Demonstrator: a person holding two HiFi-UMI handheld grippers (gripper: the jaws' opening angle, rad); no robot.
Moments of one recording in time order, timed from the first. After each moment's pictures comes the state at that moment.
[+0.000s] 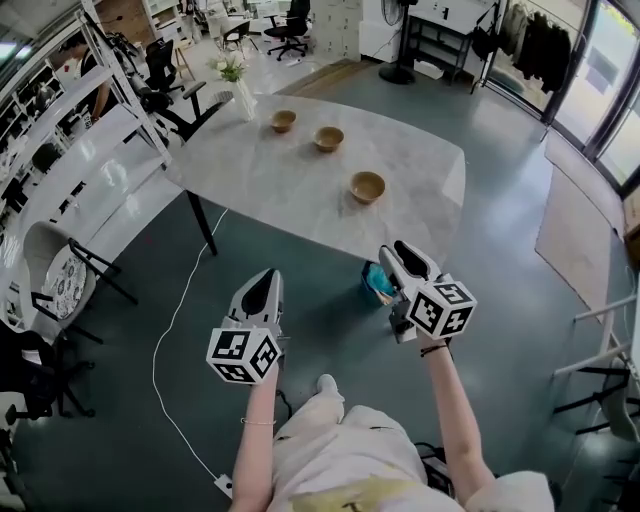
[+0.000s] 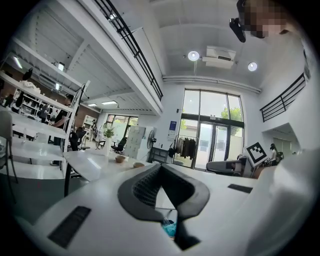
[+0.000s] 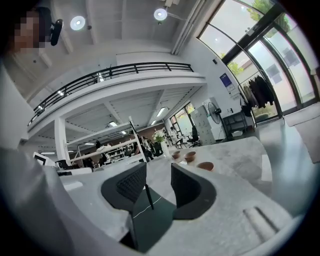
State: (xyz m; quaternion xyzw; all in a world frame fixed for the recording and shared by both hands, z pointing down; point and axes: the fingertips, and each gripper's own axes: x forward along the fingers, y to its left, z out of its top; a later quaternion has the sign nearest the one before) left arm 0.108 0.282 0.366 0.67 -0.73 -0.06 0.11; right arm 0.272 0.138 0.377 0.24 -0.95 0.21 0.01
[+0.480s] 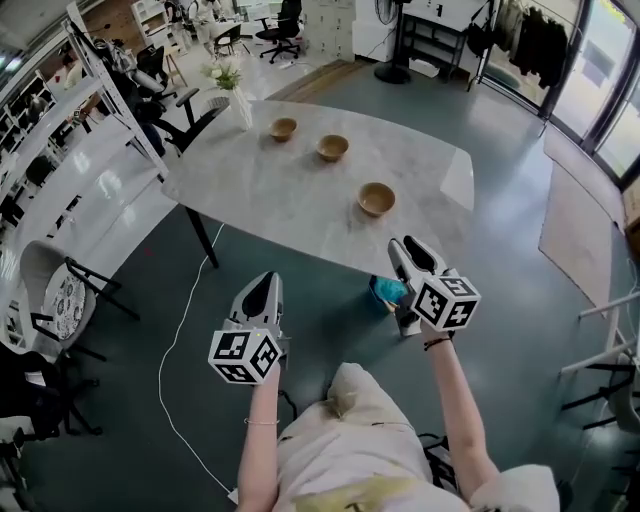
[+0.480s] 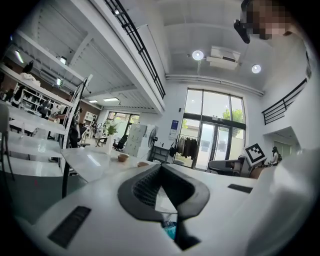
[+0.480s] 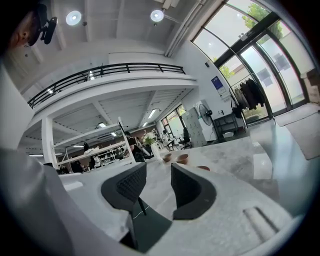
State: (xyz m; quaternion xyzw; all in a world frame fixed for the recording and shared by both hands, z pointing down) left arm 0.044 0.239 0.389 0.67 -0.73 -0.07 0.13; right arm 0.229 0.076 0.394 0.29 -0.93 0.21 0.00
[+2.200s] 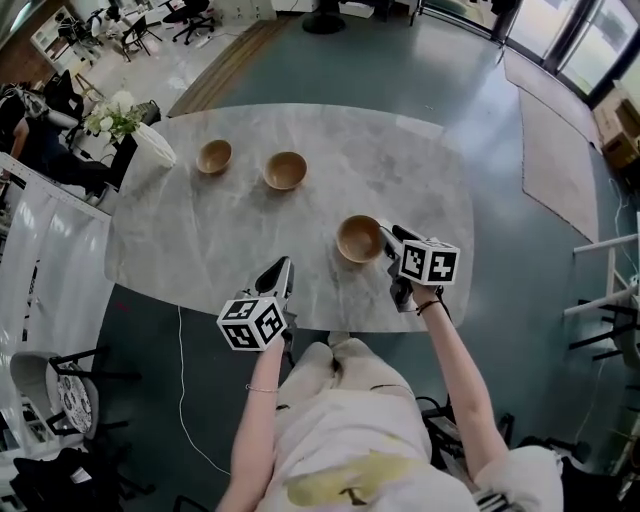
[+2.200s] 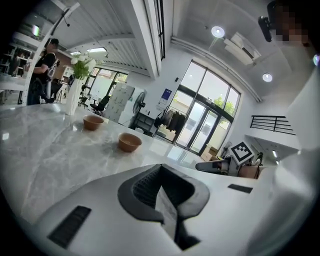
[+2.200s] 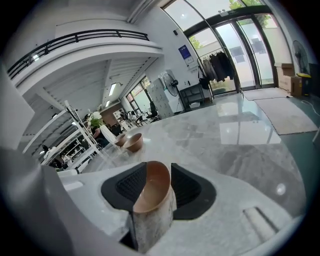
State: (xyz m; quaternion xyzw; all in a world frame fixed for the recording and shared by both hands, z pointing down) left arm -0.032 -0.086 0.511 0.75 -0.59 0.01 0.30; right arm 0.163 -0.198 0.548 0.40 -0.83 0.35 0.14
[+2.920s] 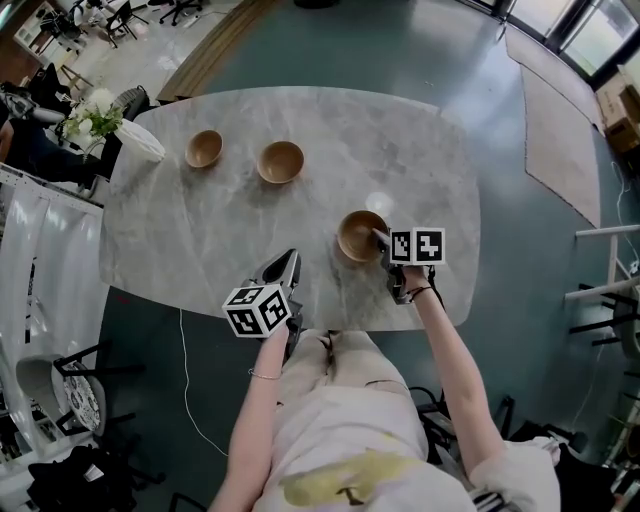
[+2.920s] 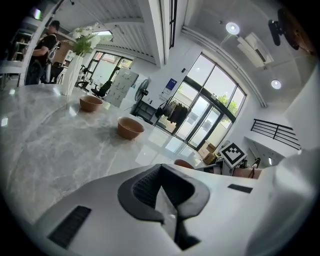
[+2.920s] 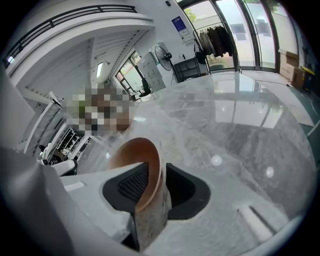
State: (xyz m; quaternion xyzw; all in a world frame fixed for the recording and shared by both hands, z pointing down) left arm -0.022 -0.122 0.549 0.74 -0.56 0.03 0.37; right arm 0.155 -0.208 0.619 0.39 -0.77 0.43 0.26
